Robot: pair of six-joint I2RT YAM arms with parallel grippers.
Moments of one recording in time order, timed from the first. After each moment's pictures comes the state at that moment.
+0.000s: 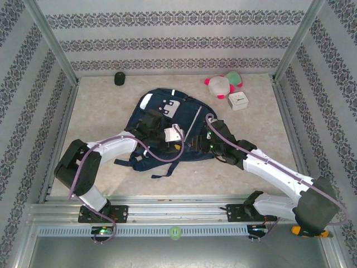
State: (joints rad) left arm -0.56 1.64 0.95 -0.10 0.43 0.79; right arm 0.67 1.15 0.77 -0.39 -0.01 0.61
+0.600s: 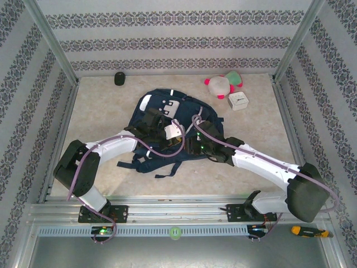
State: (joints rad) left arm -0.57 1.62 0.98 -0.12 0.49 0.58; right arm 0.75 1.30 0.84 -0.38 0.04 0.63
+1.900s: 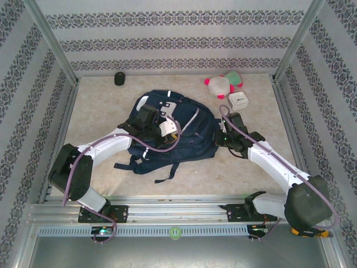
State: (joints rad) left arm -0.51 1.56 1.00 -0.24 0.53 0.57; right arm 0.39 1.22 0.79 -0.51 -0.04 0.49
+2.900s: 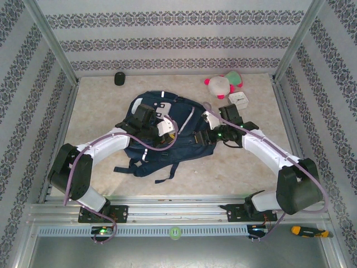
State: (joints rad) left arm -0.48 1.56 0.99 -0.24 0.62 0.59; right arm 0.36 1.38 0.93 -0.49 -0.51 0.03
